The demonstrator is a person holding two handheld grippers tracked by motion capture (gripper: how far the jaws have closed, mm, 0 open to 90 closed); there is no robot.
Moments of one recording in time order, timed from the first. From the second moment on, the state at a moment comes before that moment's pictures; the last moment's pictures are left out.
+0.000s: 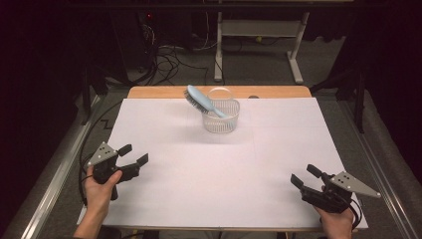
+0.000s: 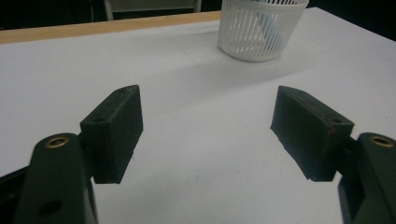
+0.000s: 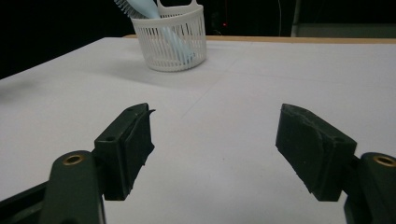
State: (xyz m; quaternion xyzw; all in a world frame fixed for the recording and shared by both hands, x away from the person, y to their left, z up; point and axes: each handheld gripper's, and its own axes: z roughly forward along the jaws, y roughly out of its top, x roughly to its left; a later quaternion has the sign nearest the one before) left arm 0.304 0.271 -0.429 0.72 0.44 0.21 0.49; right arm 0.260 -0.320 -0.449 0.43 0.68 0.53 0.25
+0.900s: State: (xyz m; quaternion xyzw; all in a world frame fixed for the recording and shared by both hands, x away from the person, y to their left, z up) left arm 0.292 0.277 -0.453 0.71 0.45 0.20 0.50; right arm 0.259 -0.321 -0.449 0.44 0.68 0.53 0.25
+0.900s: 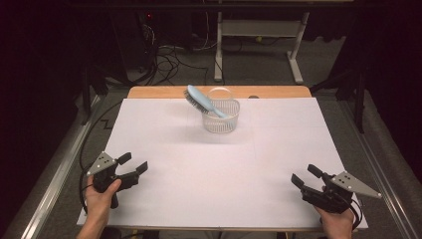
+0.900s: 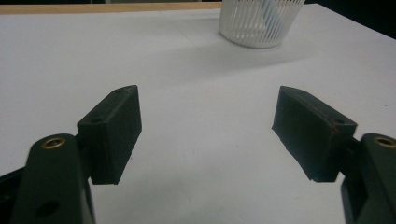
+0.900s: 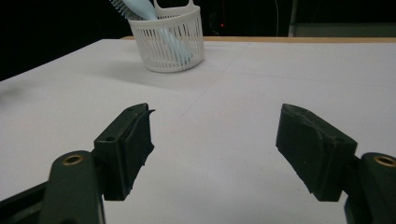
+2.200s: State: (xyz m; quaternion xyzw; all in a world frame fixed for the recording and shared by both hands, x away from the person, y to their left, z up) left arm 0.278 0.265 -0.479 0.71 0.45 0.20 0.49; right arm 0.258 -0.322 -0.449 0.44 0.68 0.53 0.25
